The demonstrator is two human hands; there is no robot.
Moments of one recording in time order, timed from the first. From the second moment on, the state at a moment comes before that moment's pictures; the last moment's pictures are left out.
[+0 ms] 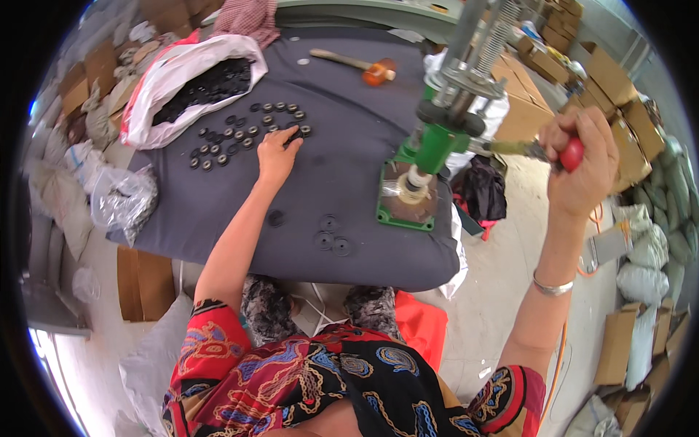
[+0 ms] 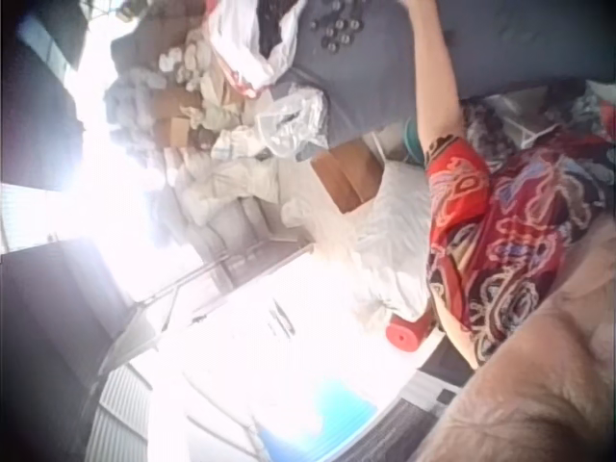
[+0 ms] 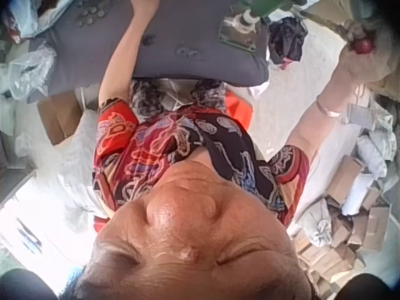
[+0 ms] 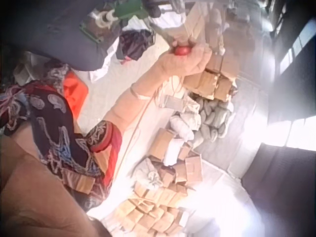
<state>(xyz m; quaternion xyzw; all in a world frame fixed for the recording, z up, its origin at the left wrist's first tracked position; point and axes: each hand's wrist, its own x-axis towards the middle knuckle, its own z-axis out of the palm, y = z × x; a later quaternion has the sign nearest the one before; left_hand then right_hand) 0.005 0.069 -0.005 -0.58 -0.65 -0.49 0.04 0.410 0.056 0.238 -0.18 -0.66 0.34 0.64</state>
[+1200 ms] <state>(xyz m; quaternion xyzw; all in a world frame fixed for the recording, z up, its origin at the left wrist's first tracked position) 0.186 0.056 0.015 -0.70 -0.52 -0.46 -0.18 0.414 -0.017 0.079 -0.10 -0.76 0.12 0.64</state>
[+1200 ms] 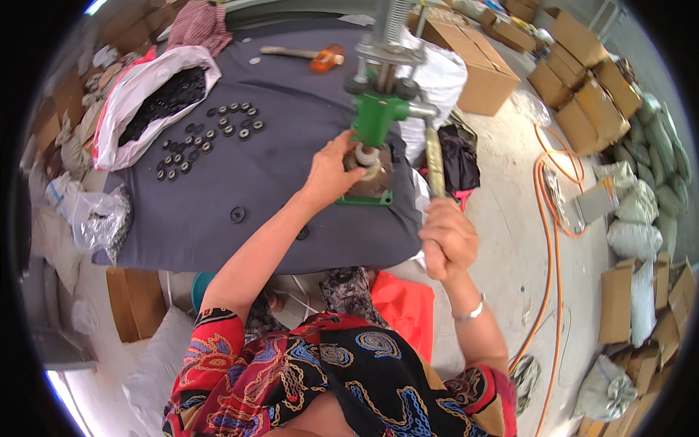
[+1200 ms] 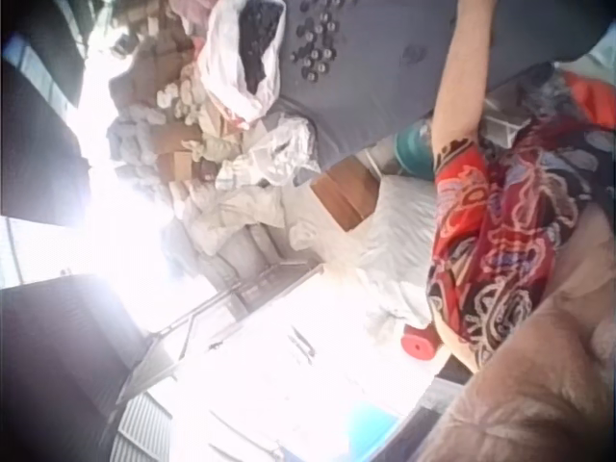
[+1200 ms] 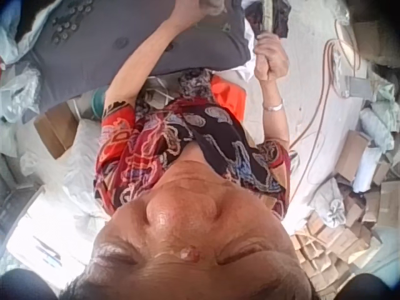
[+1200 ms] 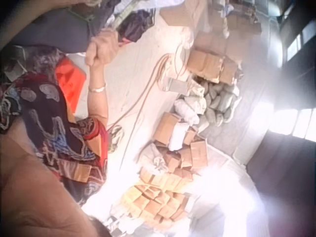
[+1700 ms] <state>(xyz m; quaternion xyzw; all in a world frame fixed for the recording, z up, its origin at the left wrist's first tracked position) 0.035 0.115 -0.018 -0.61 -0.77 -0.15 0.14 0.405 0.032 0.225 -0.18 -0.68 0.34 0.62</state>
